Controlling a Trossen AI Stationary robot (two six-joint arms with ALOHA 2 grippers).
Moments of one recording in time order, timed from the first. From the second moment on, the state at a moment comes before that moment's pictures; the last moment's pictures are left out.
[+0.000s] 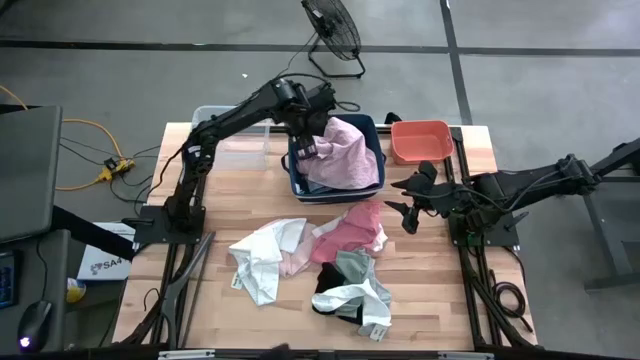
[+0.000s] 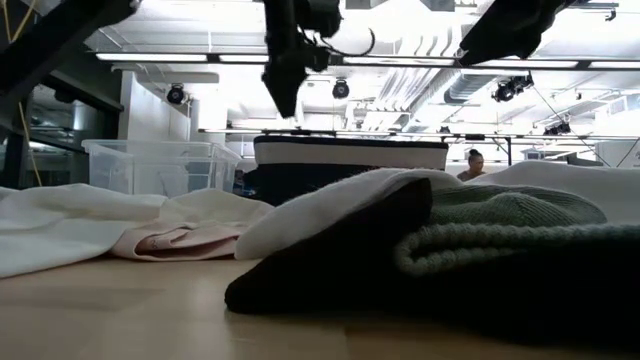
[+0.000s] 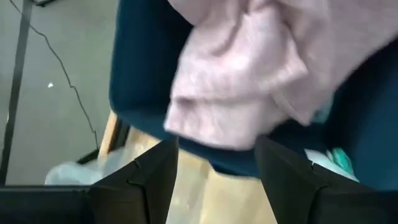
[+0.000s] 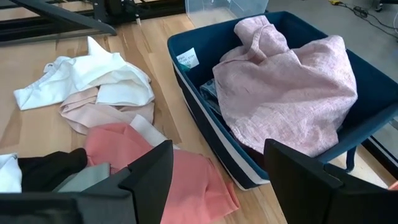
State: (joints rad) left arm 0.42 2.07 2.33 -1.55 -0.21 0.08; right arm 0.22 0.89 0.82 -0.56 0.52 0.35
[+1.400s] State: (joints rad) left arm -0.41 1.58 1.04 -0.96 -0.24 -0.87; right arm 0.22 0.89 0.82 -0.56 0.52 0.36
